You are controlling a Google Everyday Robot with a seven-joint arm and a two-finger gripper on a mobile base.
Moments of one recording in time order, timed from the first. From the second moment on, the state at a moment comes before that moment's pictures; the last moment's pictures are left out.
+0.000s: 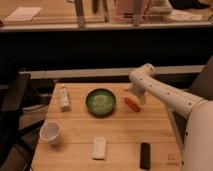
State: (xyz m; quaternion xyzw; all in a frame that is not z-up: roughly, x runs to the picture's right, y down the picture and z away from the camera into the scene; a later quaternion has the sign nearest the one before) arm 0.189 0.055 0.912 -0.21 -0.09 -0.40 0.89
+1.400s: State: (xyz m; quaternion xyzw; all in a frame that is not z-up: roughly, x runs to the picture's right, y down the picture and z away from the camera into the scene) arm 0.190 0.074 0.934 -0.22 -0.10 -0.44 0.86
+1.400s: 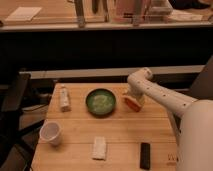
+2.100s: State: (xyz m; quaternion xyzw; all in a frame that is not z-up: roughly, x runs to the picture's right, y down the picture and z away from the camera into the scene) arm 0.192 0.083 0.940 -0.22 -0.11 -0.45 0.86
